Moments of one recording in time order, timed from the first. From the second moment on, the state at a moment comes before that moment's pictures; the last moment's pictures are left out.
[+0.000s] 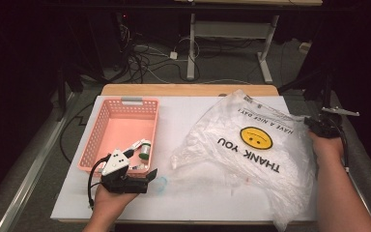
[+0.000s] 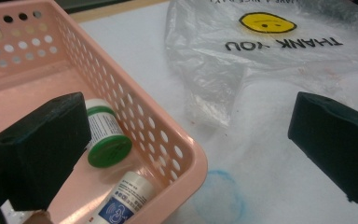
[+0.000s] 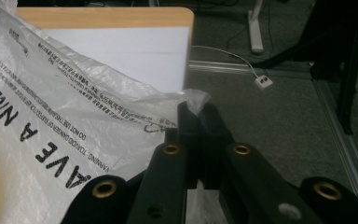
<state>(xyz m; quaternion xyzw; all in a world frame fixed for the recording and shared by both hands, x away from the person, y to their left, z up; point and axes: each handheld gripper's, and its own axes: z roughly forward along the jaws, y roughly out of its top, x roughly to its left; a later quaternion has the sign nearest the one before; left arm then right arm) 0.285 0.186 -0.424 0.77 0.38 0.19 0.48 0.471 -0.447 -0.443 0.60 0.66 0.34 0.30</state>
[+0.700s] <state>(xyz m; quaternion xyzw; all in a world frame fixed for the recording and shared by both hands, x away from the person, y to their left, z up) 0.271 0.179 -0.430 0.77 0.37 0.18 0.49 0.271 -0.385 -0.429 0.49 0.73 0.40 0.26</state>
